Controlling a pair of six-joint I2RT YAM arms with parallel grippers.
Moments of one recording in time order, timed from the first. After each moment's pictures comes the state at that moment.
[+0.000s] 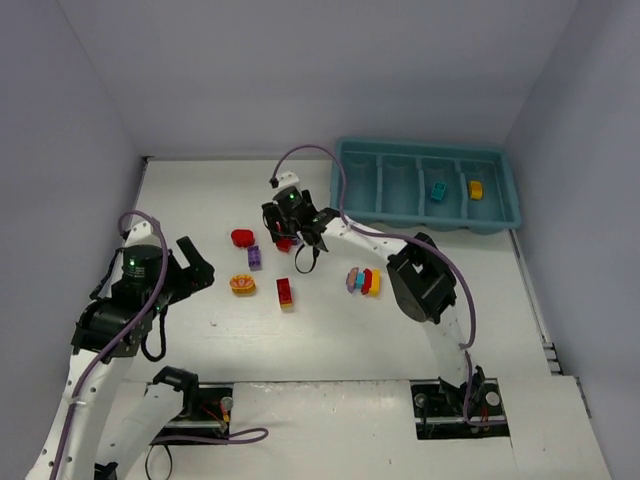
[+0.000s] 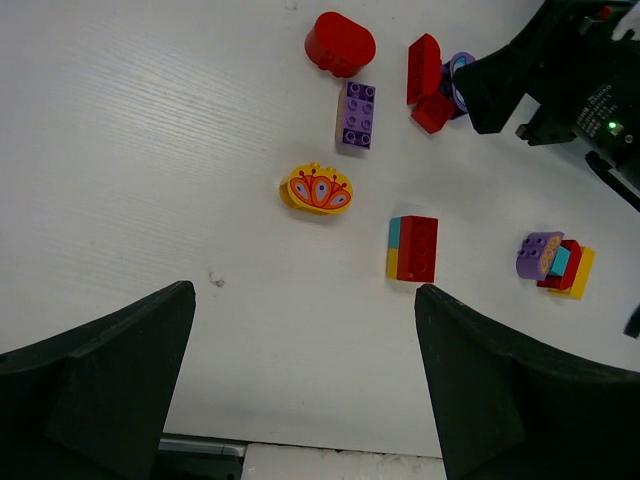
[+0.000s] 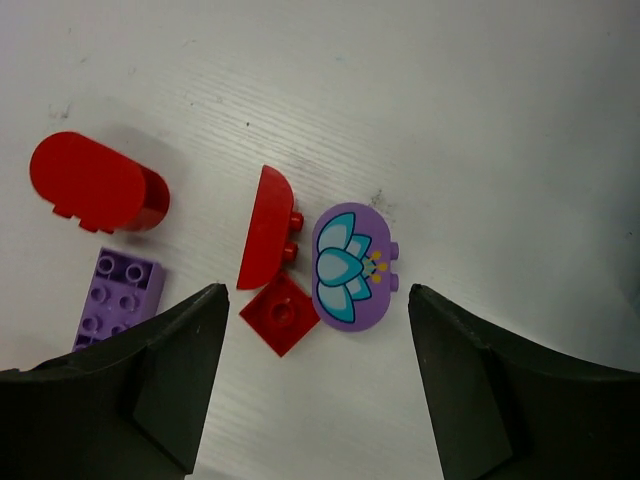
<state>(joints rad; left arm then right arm) -0.25 0.71 1.01 -0.97 -0.18 -0.59 0.80 2.14 1.67 -0.21 0.27 0.25</state>
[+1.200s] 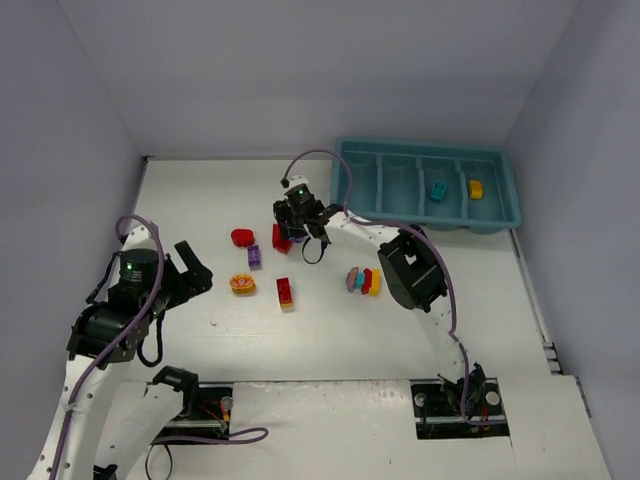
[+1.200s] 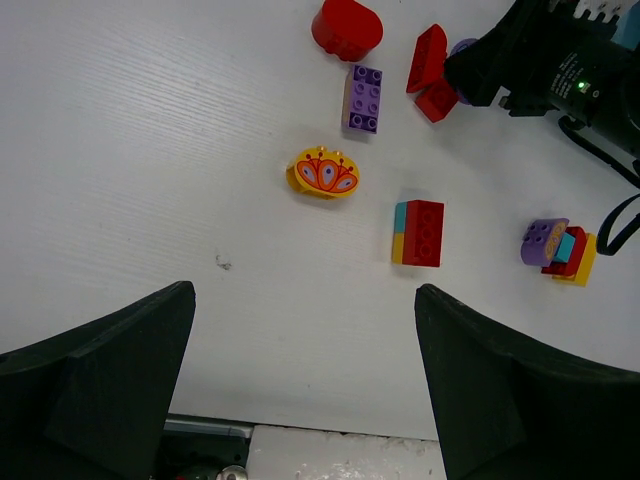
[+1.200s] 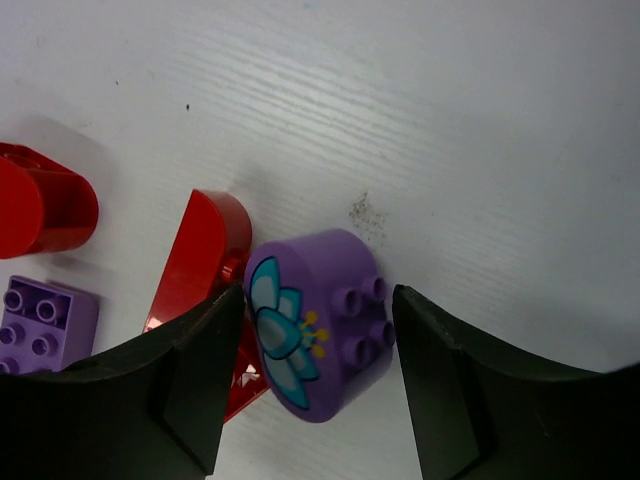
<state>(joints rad) -0.25 0.68 1.03 -1.03 -0.17 -0.59 0.72 2.30 1.76 -0.21 0.13 0.31</state>
